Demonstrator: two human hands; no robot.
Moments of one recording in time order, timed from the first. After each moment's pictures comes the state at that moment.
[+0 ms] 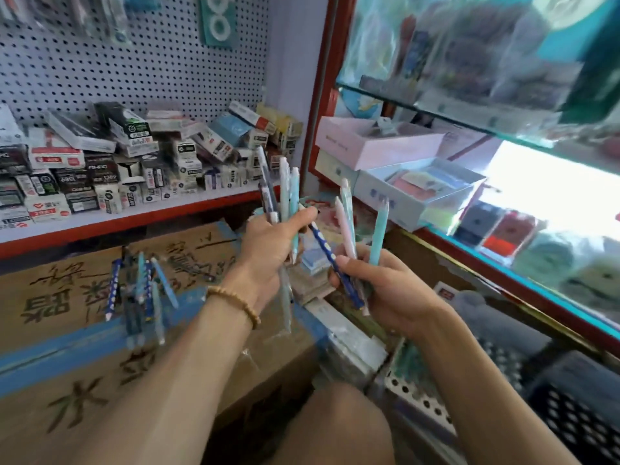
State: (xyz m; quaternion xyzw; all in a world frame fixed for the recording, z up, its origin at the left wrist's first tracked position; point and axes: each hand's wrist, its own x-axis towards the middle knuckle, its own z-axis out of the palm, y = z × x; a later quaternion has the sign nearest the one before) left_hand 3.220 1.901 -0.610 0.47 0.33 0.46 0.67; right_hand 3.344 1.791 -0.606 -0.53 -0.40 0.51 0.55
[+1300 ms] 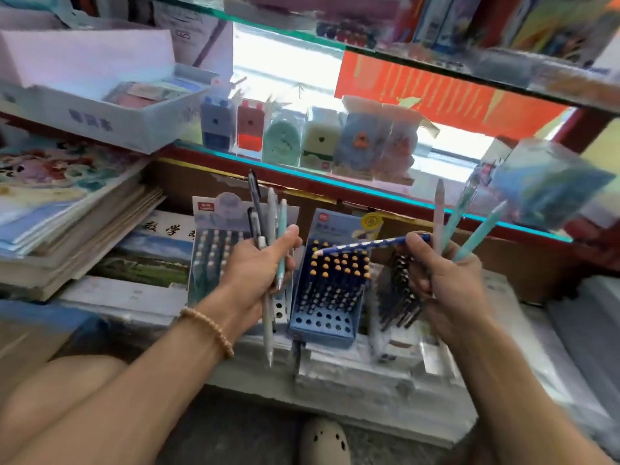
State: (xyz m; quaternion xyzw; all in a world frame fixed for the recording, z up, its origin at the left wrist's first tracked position) left_hand 3.387 1.681 -0.664 0.56 0.17 0.08 0.81; right_hand 3.443 1.465 -0.638 -0.64 -0.02 -0.01 0.77
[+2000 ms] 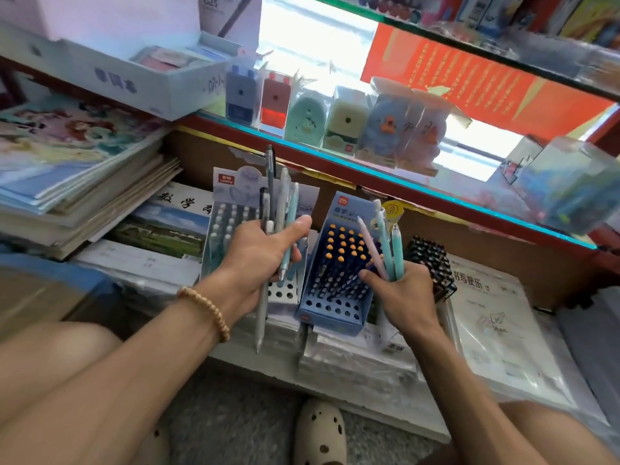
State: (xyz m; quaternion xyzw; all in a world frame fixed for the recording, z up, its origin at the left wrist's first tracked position) left_hand 3.371 1.680 -0.671 0.61 0.17 0.08 0.77; right_hand 3.448 1.479 -0.709 -0.88 -0.07 -0.05 0.47
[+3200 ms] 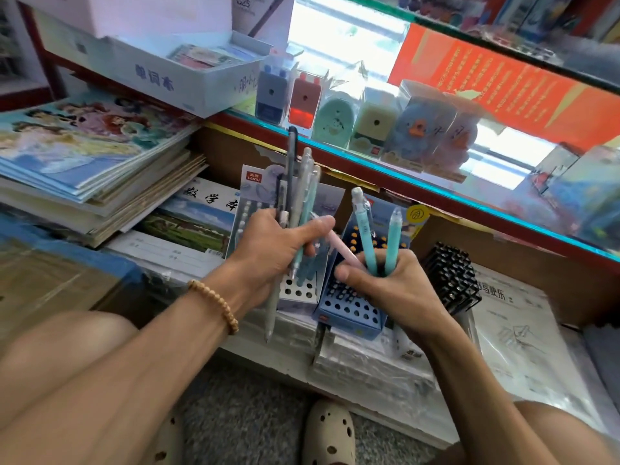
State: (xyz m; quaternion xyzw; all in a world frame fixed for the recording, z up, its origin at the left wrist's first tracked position) left_hand 3.356 1.697 -0.663 0.62 0.14 0.11 0.76; right_hand 3.415 1.519 -0.664 -0.79 -0.26 0.15 0.53
